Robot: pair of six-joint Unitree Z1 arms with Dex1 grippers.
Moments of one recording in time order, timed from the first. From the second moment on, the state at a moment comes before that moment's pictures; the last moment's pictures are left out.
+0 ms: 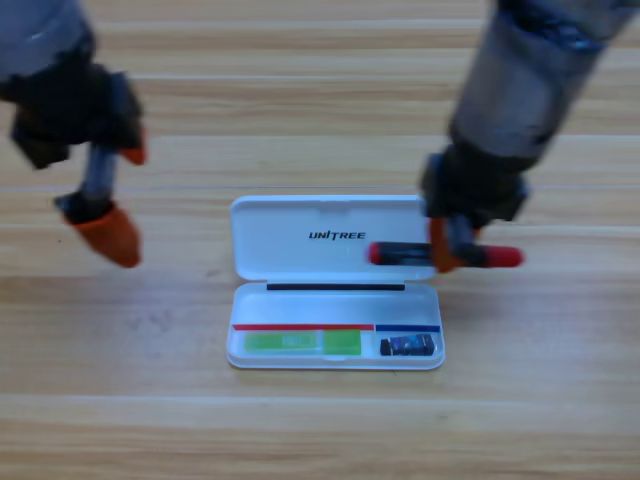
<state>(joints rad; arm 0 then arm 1) -0.75 1.73 -1.63 1.23 0.03 0.64 0.89 2.08 -1.86 1.17 0.02 -0.76</state>
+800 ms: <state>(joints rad) -0.71 1.73 -1.50 1.18 0.01 0.63 0.95 2.39 -2.14 1.17 0.01 -0.73</state>
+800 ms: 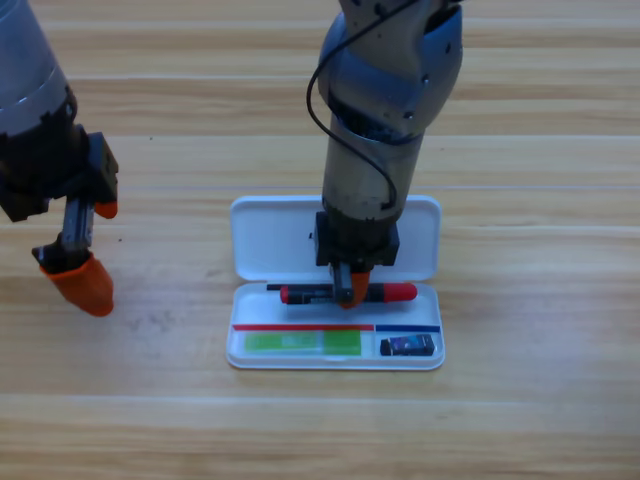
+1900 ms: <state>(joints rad) -0.68 1.73 -1.56 1.12 0.00 0.65 0.96 1.57 -1.54 0.98 0.40 -0.50</state>
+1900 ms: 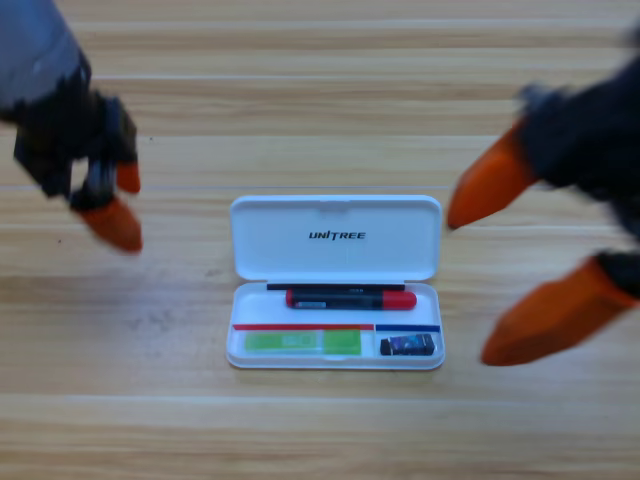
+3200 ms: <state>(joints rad) -0.28 2.38 -1.94 1.07 -0.71 0.88 0.96 1.40 -1.32 0.80 0.48 -0.44</state>
